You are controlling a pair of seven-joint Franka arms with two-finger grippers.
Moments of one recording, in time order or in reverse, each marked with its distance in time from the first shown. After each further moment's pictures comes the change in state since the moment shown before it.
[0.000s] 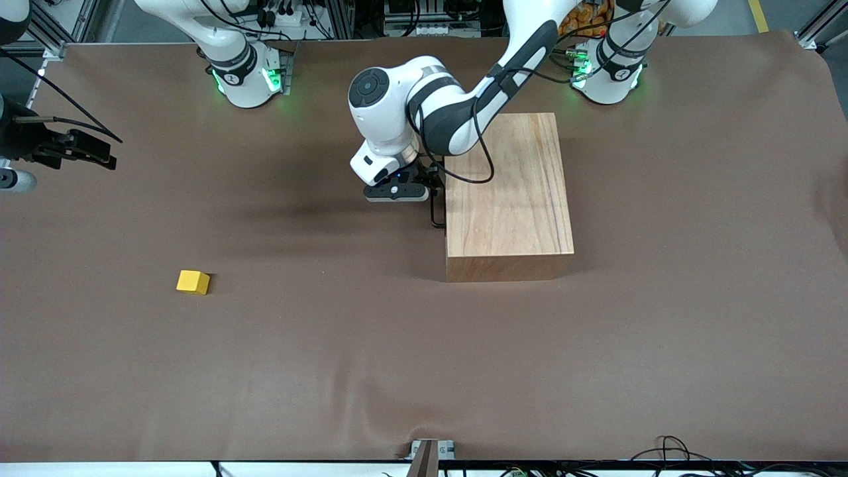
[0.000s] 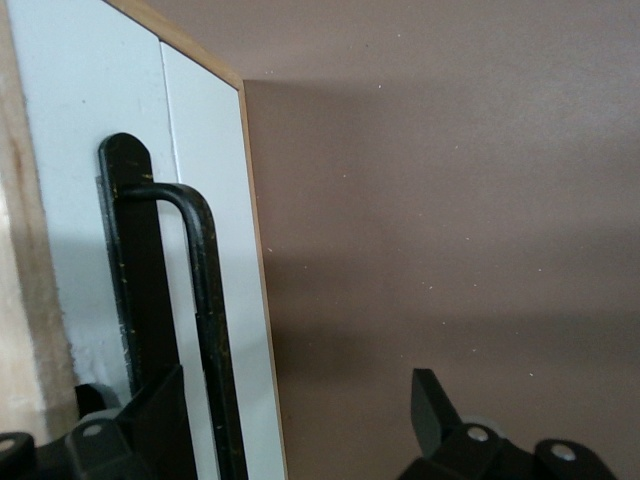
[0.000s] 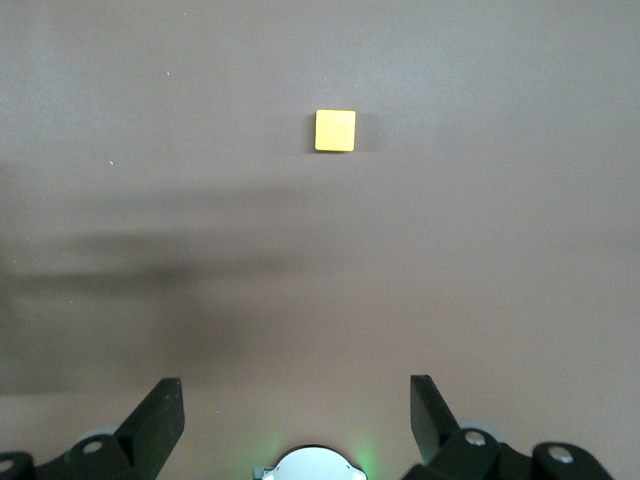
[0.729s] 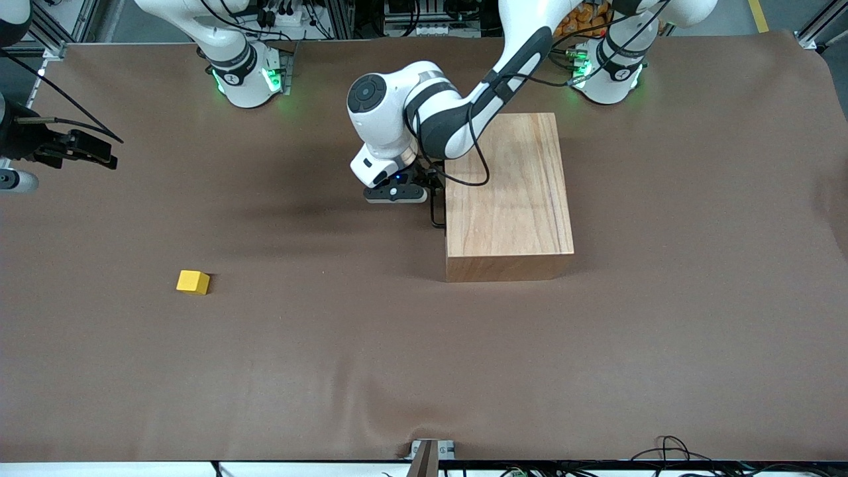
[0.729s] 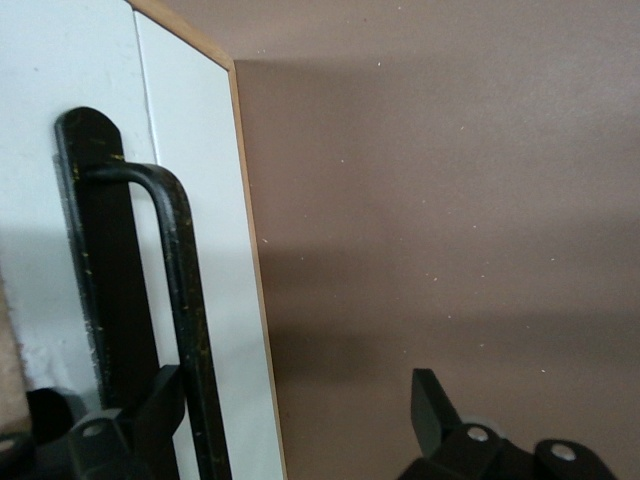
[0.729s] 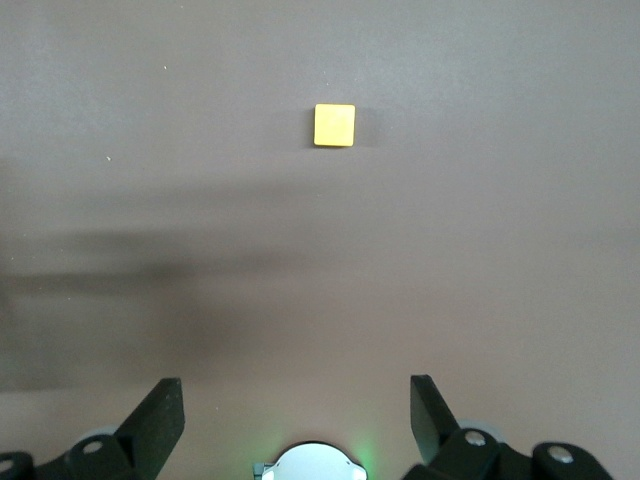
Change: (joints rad) left arm -0.008 0.026 -0.001 0.000 0.000 -0.001 0.000; right arm -0.001 0.000 -0.001 -0.008 0.000 -0.004 0.000
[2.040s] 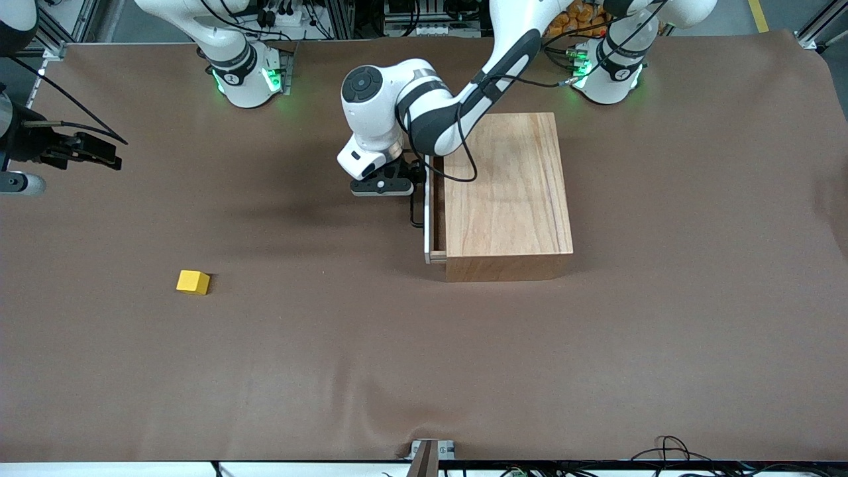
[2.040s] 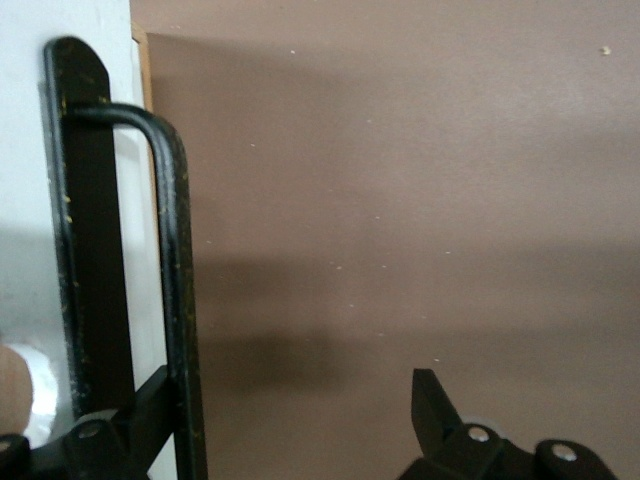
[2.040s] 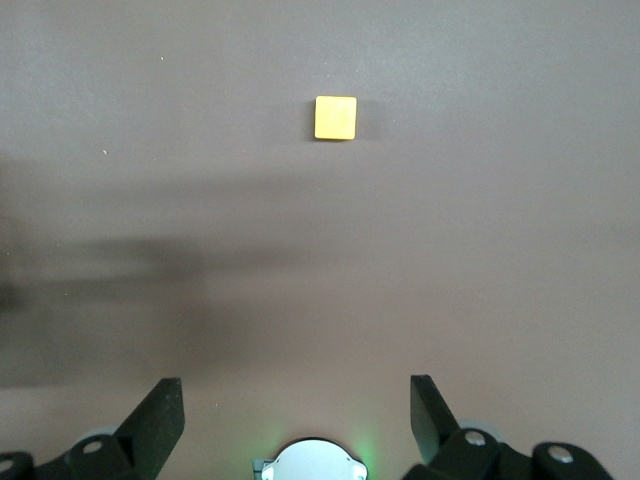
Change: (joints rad) left arm -0.043 0.028 -0.002 0.009 -0.042 0.141 -0.104; right arm 0.000 0.000 0.002 -0.017 0.000 0.004 0.000
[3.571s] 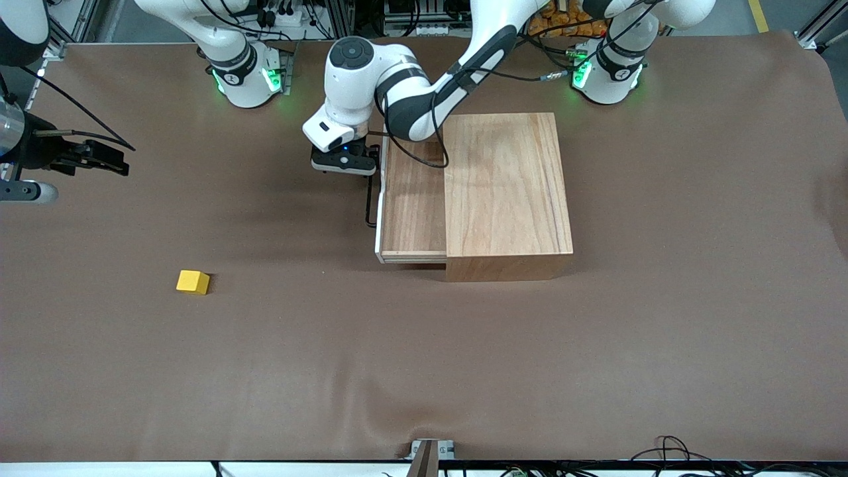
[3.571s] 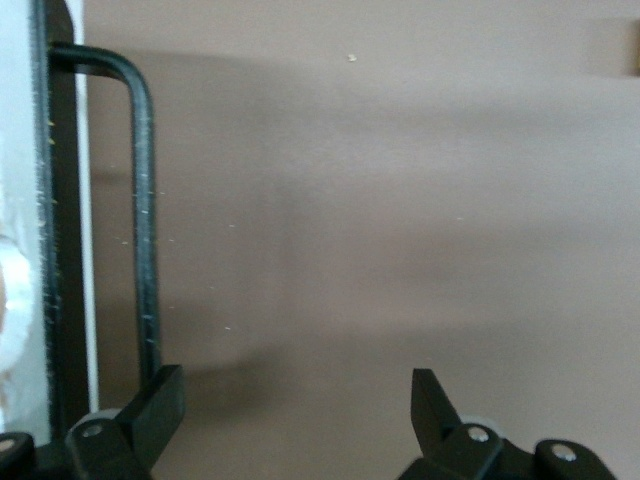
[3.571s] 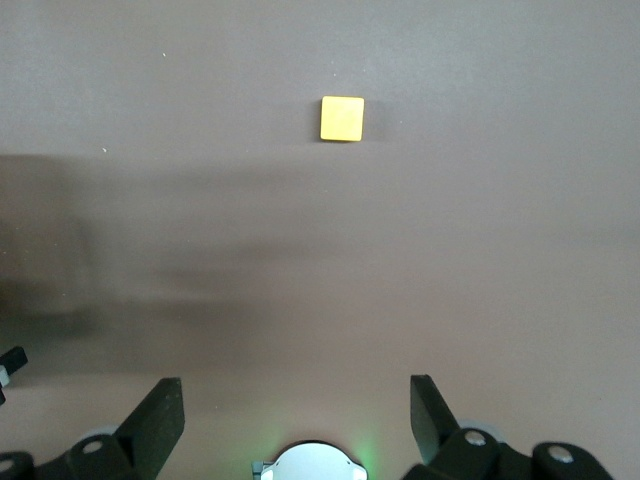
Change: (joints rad) left arm -0.080 0.045 -0.010 0.073 -0.073 0.255 -0.040; right arm 0.008 0.021 0.007 -0.003 0.000 0.015 0.000
